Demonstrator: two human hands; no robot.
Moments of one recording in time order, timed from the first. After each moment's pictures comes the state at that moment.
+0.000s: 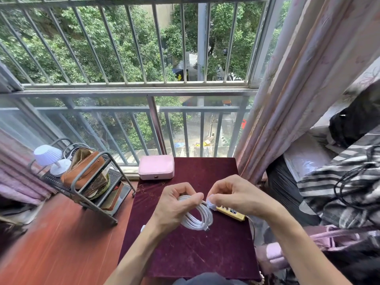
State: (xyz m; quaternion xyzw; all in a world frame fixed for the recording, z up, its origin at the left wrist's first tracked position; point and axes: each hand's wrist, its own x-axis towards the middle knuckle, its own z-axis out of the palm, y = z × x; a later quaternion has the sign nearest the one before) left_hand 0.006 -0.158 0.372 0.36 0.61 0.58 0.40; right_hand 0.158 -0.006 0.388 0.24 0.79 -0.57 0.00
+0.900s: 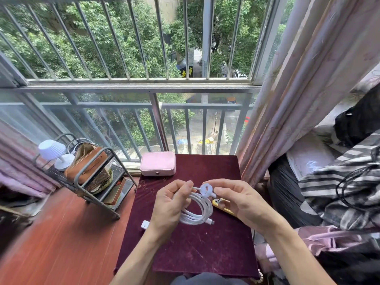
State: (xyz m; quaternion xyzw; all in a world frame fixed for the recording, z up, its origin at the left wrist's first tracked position) left_hand 0.018 -0.162 0.360 0.29 0.57 0.67 0.37; right_hand 0.174 -0.019 0.363 0.22 0.57 -0.79 -0.10
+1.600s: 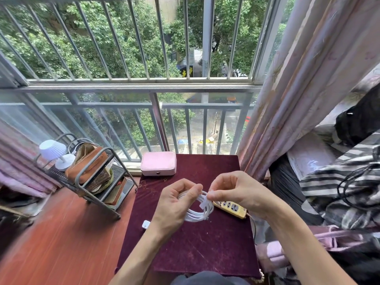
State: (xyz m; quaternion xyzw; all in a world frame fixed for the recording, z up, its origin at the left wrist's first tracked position) left_hand 0.017 -0.159 0.360 0.38 0.62 0.61 0.32; right_hand 0.163 0.001 0.382 0.21 0.68 -0.70 -0.04
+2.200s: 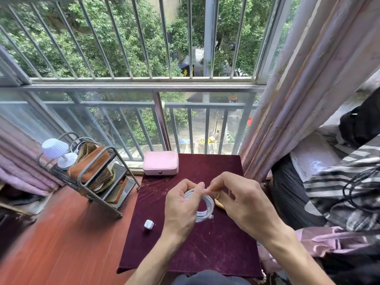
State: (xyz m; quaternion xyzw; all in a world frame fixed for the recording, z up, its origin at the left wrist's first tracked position) left_hand 0.033 -0.152 0.354 0.28 0.67 0.63 0.25; right_hand 0.164 -0.048 0.406 0.17 0.89 -0.30 -0.30
